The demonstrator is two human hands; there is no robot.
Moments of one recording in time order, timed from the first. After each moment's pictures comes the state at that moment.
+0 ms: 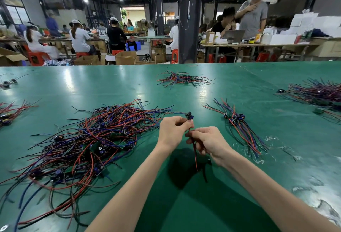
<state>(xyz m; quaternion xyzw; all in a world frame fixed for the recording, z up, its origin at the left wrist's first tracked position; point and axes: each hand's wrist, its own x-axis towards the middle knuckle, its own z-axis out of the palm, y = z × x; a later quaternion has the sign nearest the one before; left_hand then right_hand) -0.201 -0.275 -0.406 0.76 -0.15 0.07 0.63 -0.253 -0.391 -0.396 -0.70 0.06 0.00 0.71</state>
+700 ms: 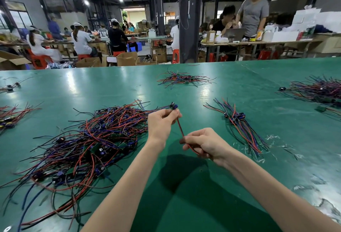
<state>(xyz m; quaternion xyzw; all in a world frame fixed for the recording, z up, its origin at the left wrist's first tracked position) -0.195 -0.262 -0.389 0.66 -0.06 0.09 0.74 -0.260 -0.392 -0.390 -0.73 0.01 0.09 0.68</state>
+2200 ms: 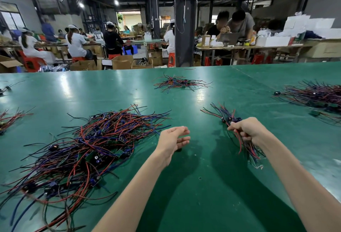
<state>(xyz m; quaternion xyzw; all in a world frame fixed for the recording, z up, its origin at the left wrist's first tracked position) -0.200 -0.279 -0.408 0.59 -0.02 -0.13 0.80 -0.207 -0.522 -0.387 -0.75 0.24 -0.04 0.61</state>
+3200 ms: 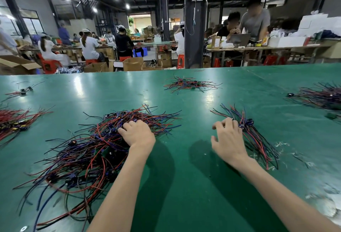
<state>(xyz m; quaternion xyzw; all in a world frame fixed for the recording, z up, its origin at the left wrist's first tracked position) -0.172 -0.195 -0.393 0.98 0.16 0.12 0.02 -0.228 -0.428 -0.418 -0.97 0.04 -0.24 0.06</state>
